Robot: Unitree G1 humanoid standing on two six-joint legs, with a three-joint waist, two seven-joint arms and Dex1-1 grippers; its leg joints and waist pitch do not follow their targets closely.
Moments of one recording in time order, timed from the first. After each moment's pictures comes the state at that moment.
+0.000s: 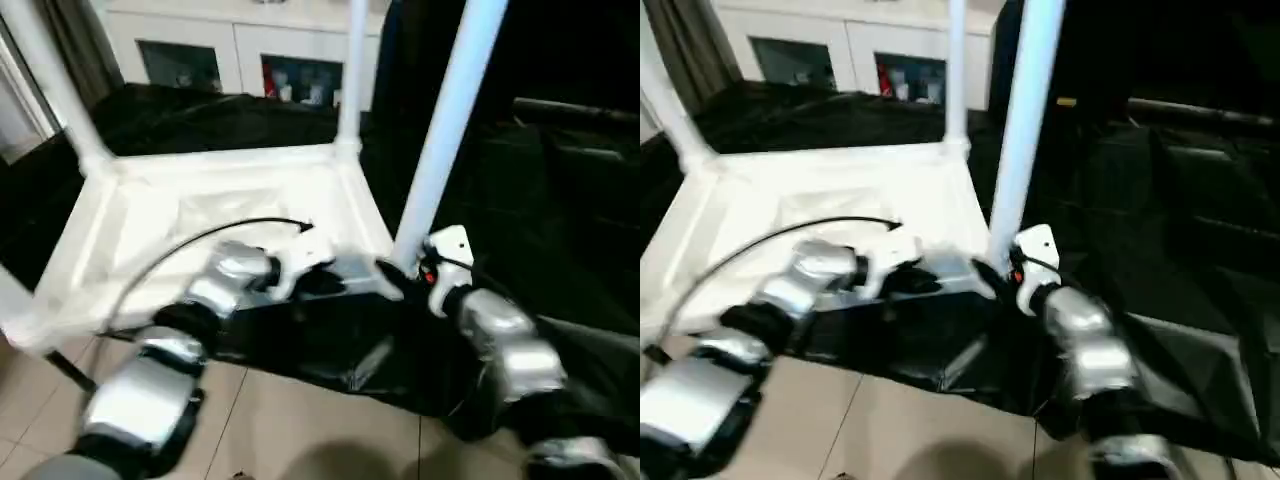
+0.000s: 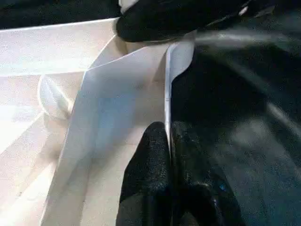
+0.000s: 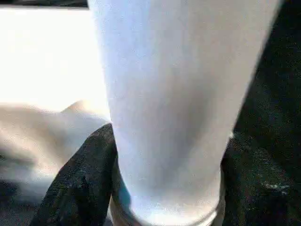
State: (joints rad) left arm -0.86 0.11 -0.26 1.12 0.15 -0.15 -0.91; right arm -0.42 -0.10 -0.01 0.52 0.08 0.10 0.28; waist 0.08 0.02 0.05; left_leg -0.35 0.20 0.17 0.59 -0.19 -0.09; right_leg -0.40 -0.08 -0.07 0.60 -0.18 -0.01
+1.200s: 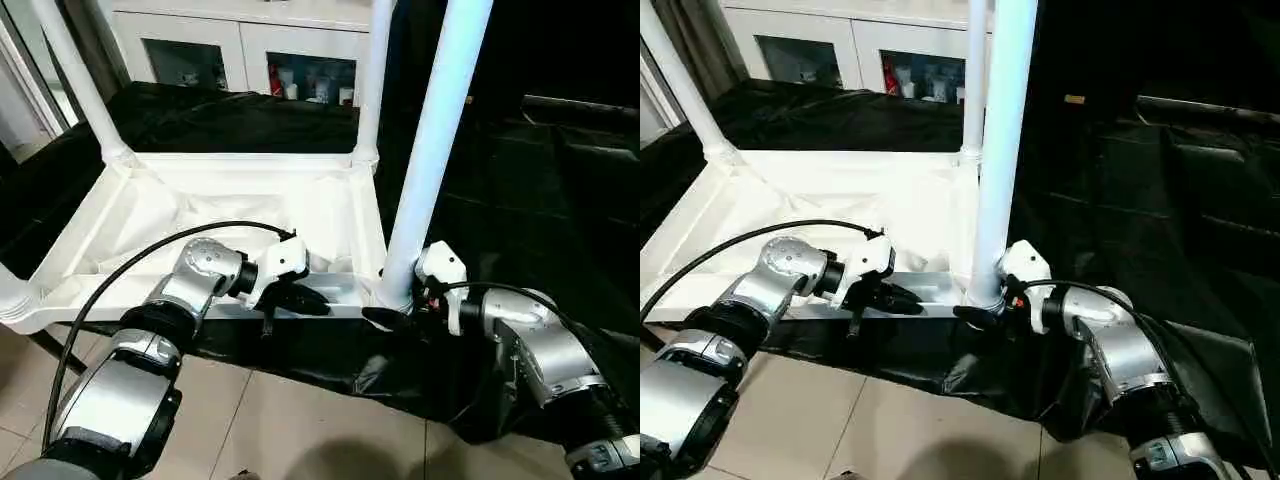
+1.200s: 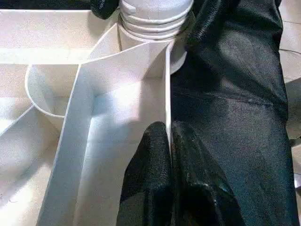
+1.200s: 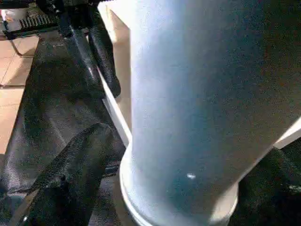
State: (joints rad) left arm -0.81 0.29 -0.25 1.05 0.08 -0.23 -1.35; right arm -0.38 -0.40 0.18 0.37 0.14 0.13 1.00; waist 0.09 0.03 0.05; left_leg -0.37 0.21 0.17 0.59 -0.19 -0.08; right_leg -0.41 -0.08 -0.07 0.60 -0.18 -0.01
